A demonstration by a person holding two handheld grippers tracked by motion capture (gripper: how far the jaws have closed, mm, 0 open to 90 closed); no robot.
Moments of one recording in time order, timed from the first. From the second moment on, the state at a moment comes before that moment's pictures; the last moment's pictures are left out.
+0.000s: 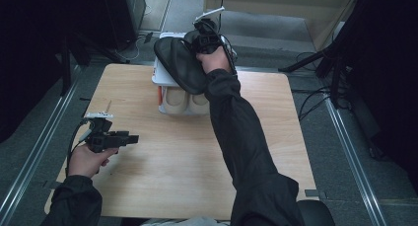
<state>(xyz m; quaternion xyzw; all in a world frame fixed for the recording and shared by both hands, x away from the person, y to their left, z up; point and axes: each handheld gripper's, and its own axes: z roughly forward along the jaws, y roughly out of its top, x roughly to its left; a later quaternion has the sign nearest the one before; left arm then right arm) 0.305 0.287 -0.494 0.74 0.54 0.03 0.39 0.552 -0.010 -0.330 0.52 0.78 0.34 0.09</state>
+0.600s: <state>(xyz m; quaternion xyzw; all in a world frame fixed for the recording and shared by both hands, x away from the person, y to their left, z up) 0.310 0.278 -0.497 0.75 0.53 0.02 0.39 0.564 0.015 -0.332 0.64 0.67 0.35 0.13</state>
